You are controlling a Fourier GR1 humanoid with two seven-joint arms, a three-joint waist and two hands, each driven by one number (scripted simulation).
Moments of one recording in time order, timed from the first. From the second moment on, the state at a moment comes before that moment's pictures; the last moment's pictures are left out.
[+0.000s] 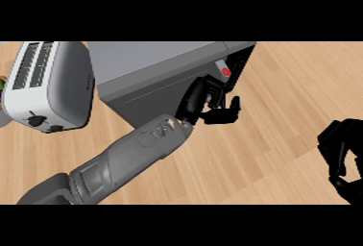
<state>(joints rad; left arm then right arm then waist) -1.02 0.08 -0.95 -0.81 0.74 0.61 -0.30 -0.11 -0.68 0.10 -1.70 -0.48 0.62 -0.50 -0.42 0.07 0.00</state>
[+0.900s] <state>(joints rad) -0.99 0.08 -0.93 -0.82 0.80 0.73 -0.36 -0.10 -0.68 0.17 -1.85 -0.51 0.62 -0.45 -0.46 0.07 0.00</state>
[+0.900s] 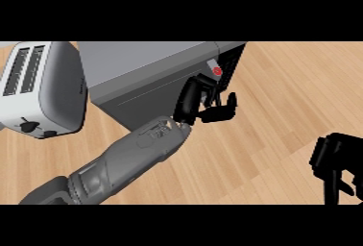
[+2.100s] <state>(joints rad) -0.95 0.00 -0.79 -0.84 1.13 0.36 -0.32 0.12 -0.62 0.41 -2.07 -0.46 0.56 -0.35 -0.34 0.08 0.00</state>
